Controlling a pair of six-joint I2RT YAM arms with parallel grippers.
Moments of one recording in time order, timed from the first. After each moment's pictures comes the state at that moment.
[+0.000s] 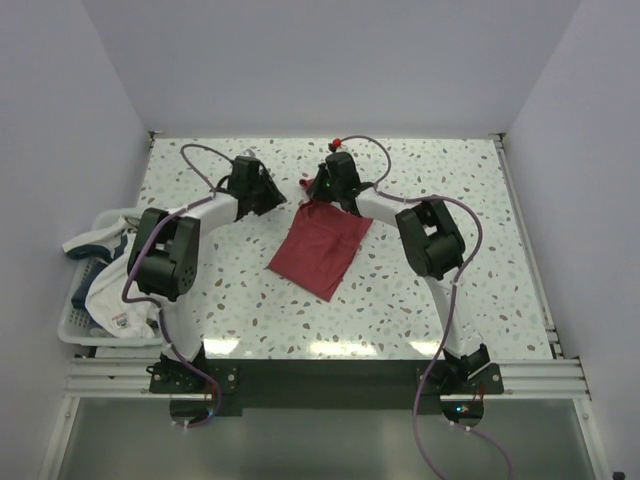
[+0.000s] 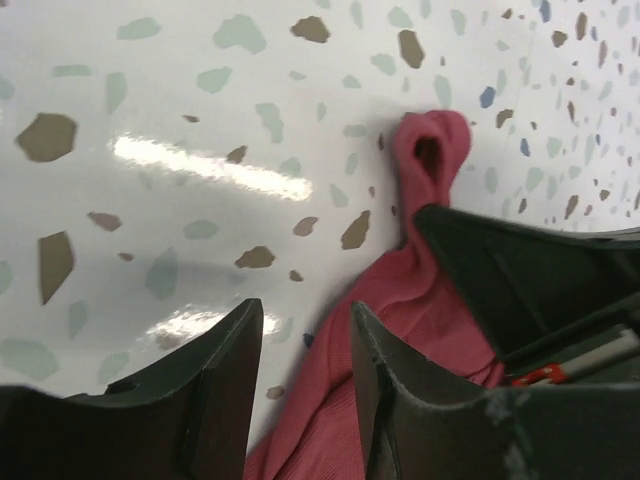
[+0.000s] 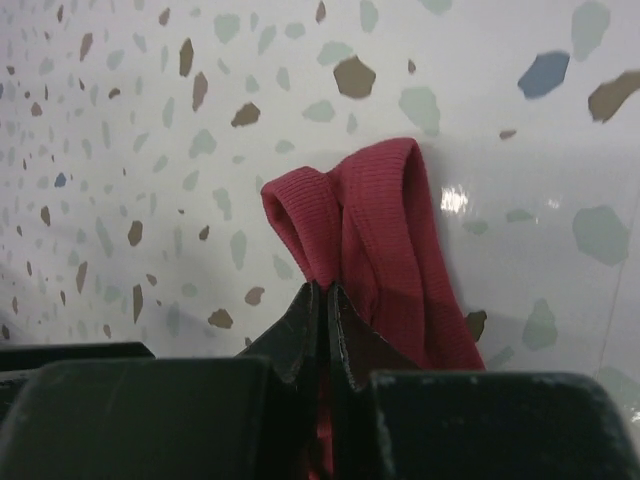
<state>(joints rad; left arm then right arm) -0.27 1.91 1.22 -0.06 0.06 -0.76 0.54 2.33 1.70 0.07 -0.02 0.66</state>
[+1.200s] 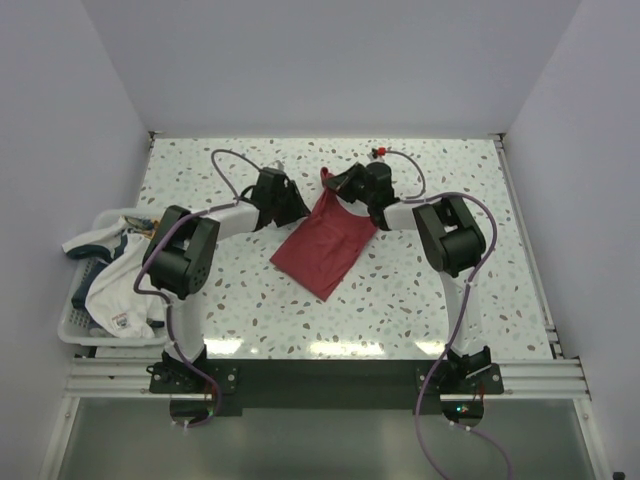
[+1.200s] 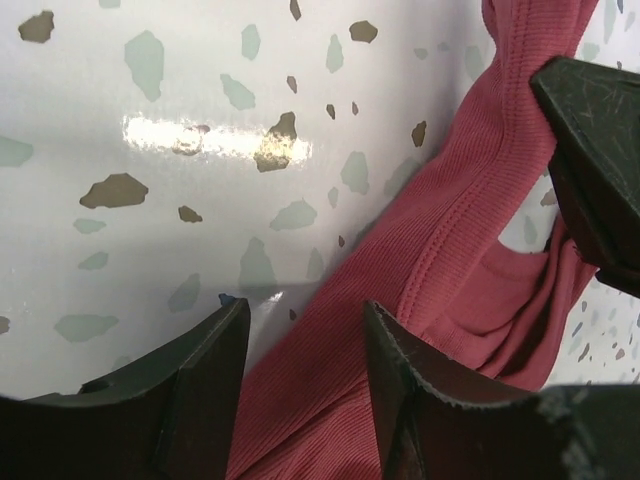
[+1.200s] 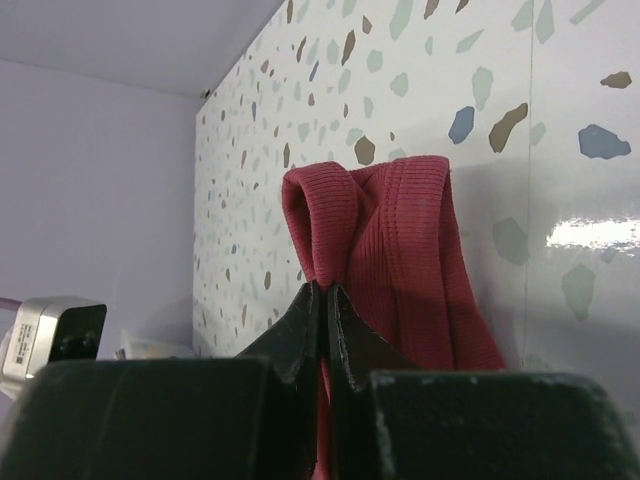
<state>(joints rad) -0.40 1.97 1.19 0.02 0.08 -0.74 0.39 2.25 1.35 0.62 -0.22 1.07</state>
